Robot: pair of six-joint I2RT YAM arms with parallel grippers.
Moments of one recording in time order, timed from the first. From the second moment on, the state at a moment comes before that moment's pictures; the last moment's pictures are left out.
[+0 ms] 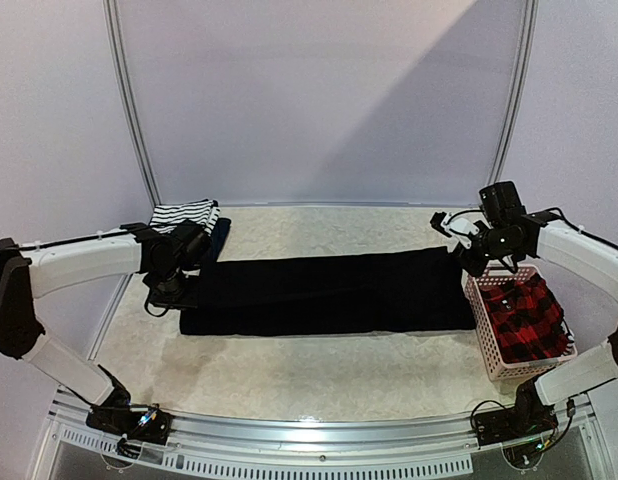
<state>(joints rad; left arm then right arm) -0.54 1.45 0.96 -0.90 -0.38 -0.60 0.27 1.33 1.00 -0.54 -0.05 -0.65</state>
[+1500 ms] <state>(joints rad) -0.40 1.81 1.25 -0.81 -0.35 -0.42 0.19 1.72 1.20 -0.48 -0.05 -0.47</state>
